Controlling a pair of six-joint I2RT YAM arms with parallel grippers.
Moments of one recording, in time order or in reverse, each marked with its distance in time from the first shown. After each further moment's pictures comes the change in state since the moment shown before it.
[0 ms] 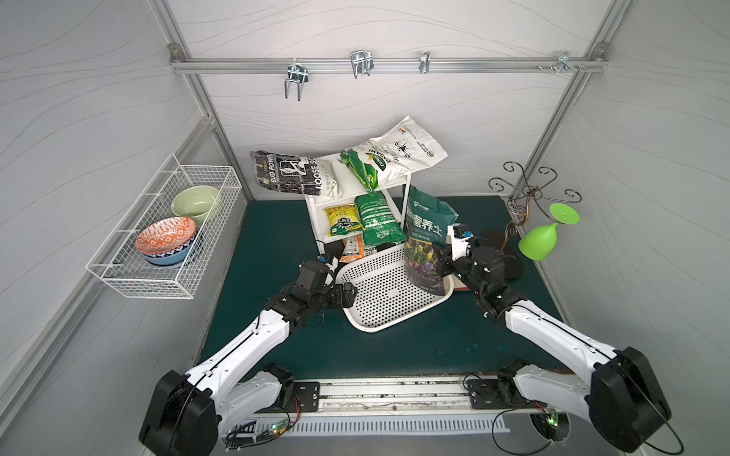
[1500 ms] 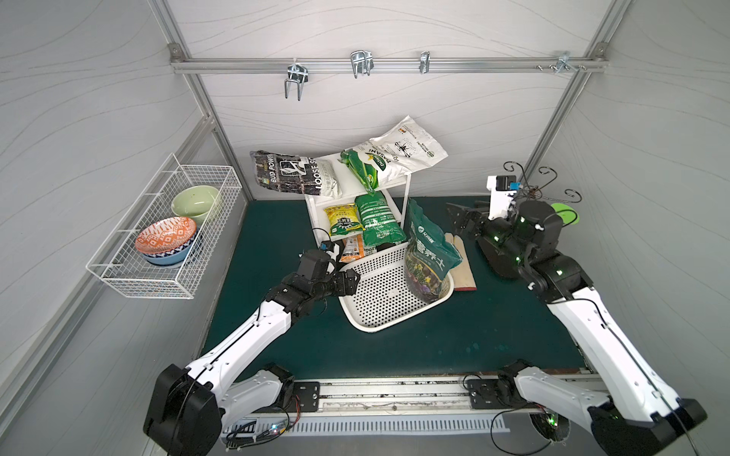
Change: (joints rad) left arm 0.000 0.047 0.108 0.022 -0.019 0.017; right arm -0.103 -0.003 0.764 -0.752 -0.096 0.153
